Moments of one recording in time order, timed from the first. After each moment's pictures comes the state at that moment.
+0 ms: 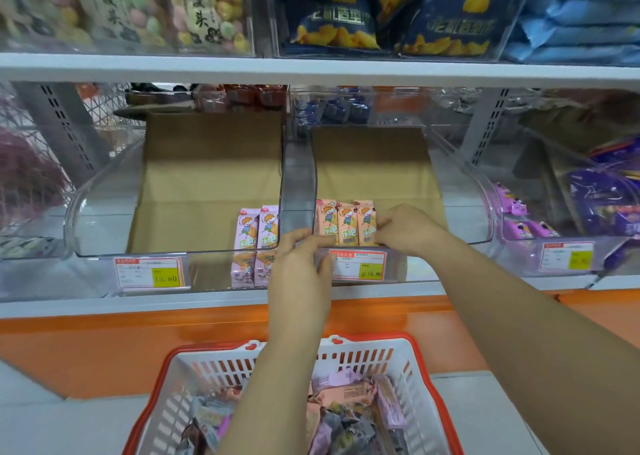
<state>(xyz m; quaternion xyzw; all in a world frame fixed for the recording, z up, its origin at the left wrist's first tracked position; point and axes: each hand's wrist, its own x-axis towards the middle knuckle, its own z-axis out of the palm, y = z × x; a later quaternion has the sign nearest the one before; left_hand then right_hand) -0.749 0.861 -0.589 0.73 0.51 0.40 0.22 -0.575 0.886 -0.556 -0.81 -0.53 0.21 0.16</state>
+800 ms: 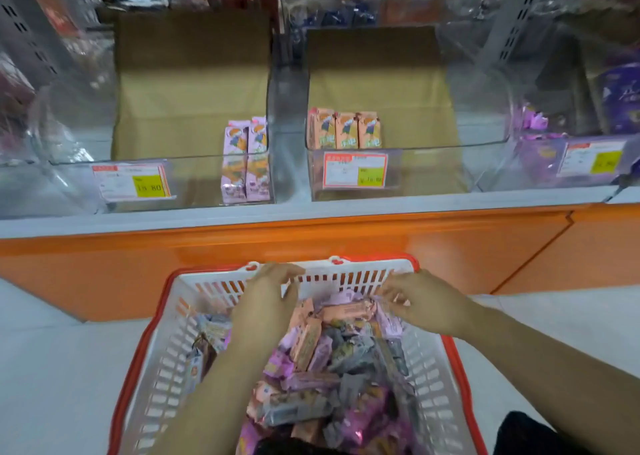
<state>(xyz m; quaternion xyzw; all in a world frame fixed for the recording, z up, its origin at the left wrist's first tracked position) -0.811 0.820 -0.721 0.77 0.53 0.24 0.27 -0.568 0.758 -0.719 -0.68 -0.68 0.28 0.03</state>
